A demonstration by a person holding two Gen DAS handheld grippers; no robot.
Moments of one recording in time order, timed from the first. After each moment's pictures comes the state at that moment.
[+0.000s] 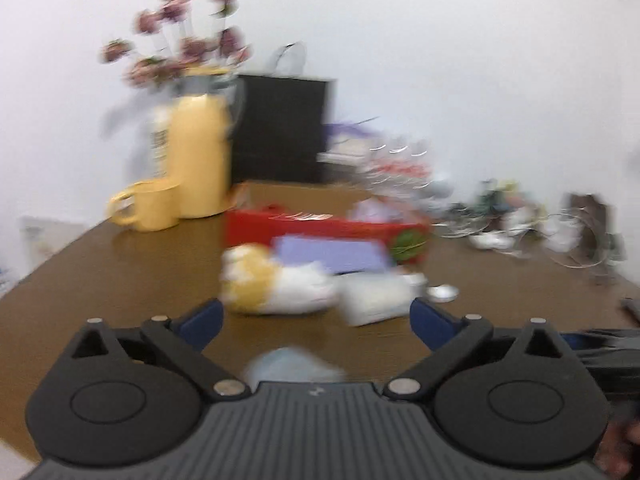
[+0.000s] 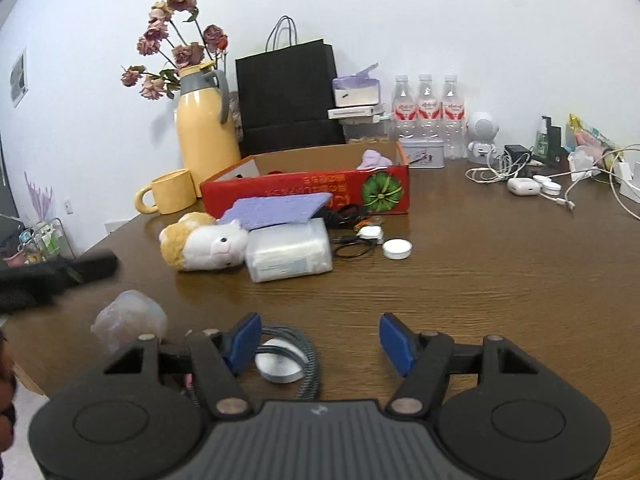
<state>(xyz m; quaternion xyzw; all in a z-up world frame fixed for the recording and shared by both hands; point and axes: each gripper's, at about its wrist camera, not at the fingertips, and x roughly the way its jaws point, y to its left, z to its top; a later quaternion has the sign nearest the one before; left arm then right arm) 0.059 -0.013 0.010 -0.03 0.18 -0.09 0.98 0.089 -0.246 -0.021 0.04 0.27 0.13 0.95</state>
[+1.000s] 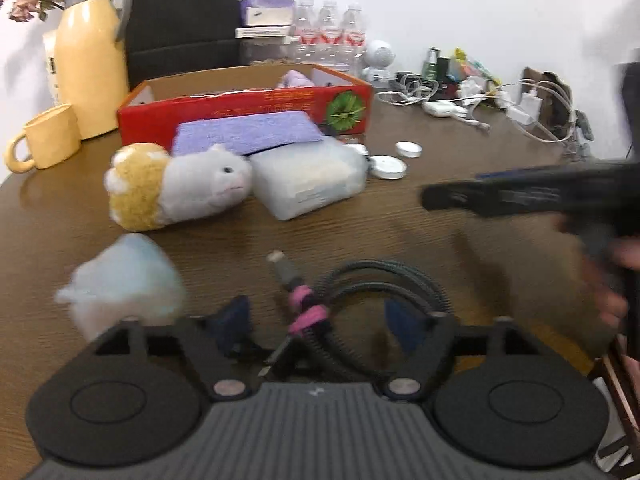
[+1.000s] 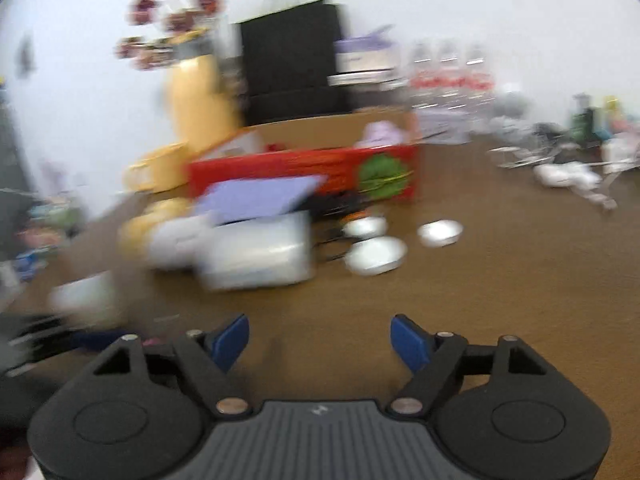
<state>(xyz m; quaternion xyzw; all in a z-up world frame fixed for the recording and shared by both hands) 0.129 -0.056 -0.044 0.04 0.34 -0.17 0.92 0.174 -0.271 -0.029 0.02 0.32 0.14 0.94</state>
